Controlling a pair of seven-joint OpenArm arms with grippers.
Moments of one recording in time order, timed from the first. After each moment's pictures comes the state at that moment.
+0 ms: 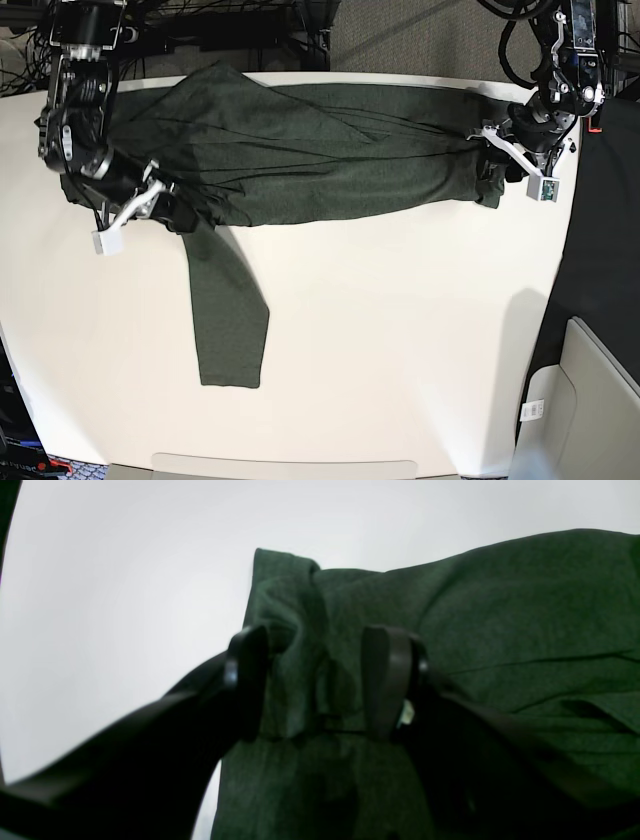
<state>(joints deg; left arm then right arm) 21.8 -22.6 -13.6 105.2 -33.2 -10.0 43.8 -6.0 18.7 13.1 92.8 61.2 26.5 -54.9</state>
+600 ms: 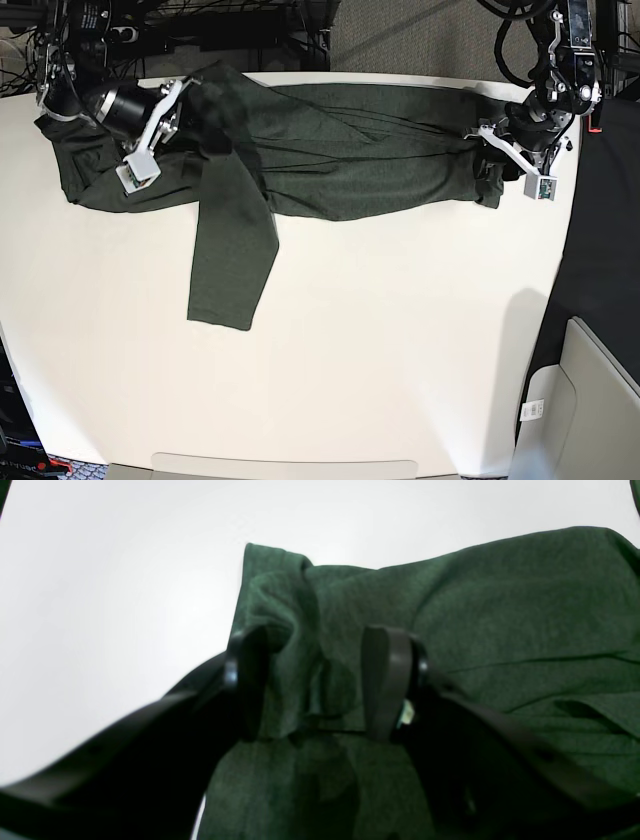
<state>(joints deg) 21.8 -21.7 -13.5 105.0 -33.2 -10.0 43.8 -22.8 20.2 12.8 114.7 61.6 37.9 -58.3</state>
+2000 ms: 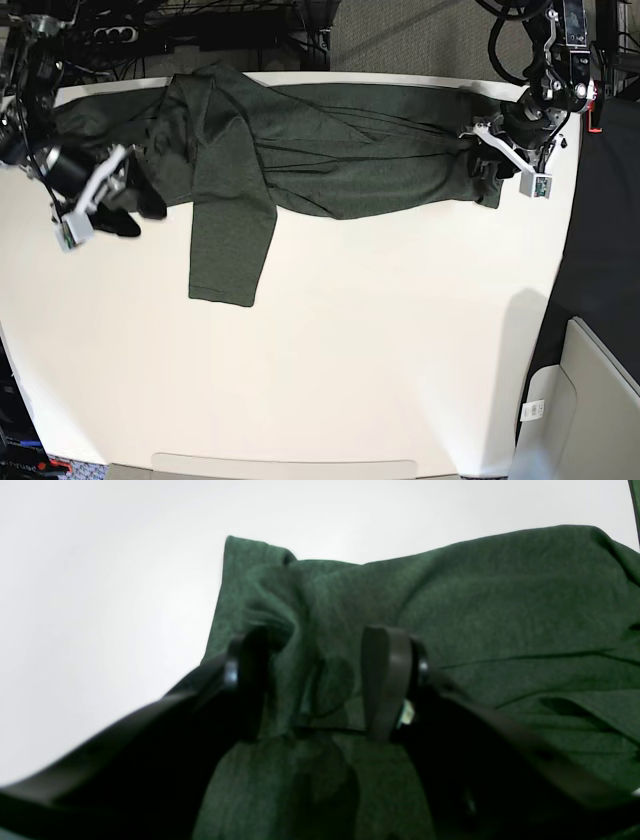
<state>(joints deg) 21.8 -20.6 -13.5 105.0 -33.2 -10.0 43.9 -8.4 26.0 20.1 104.5 52.5 38.1 -55.5</state>
